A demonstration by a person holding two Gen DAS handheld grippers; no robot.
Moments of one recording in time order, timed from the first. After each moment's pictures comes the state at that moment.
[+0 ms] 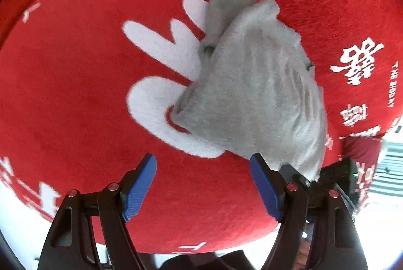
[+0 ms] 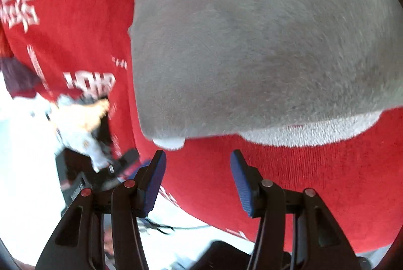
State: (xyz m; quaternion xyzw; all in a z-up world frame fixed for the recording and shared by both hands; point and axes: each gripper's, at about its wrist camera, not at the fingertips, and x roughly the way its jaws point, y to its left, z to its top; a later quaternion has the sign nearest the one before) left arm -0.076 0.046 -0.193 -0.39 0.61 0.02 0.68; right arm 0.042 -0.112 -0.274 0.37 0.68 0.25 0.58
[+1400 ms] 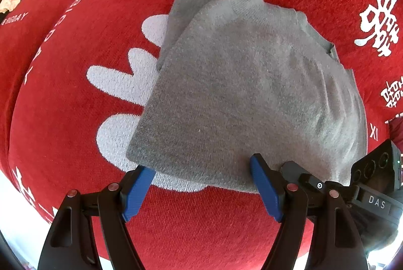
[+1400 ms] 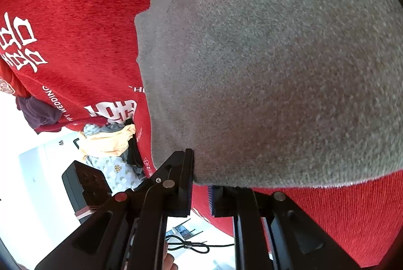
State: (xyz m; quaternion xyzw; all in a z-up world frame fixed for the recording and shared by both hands) left arm -0.018 -0.028 -0.184 -0.22 0.64 0.09 0.73; right arm 0.071 -0.102 -0.282 0.44 0.67 0.25 0.54
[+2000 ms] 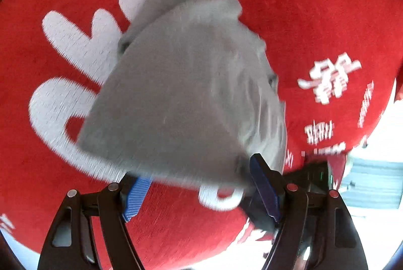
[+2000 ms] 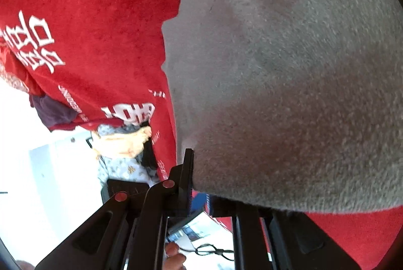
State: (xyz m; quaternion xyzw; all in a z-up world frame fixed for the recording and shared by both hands) left arm -0.030 0.008 -0.201 -0.49 0.55 -0.01 0.68; right arm 0.093 -0.090 -0.267 0.45 0.65 0.29 0.55
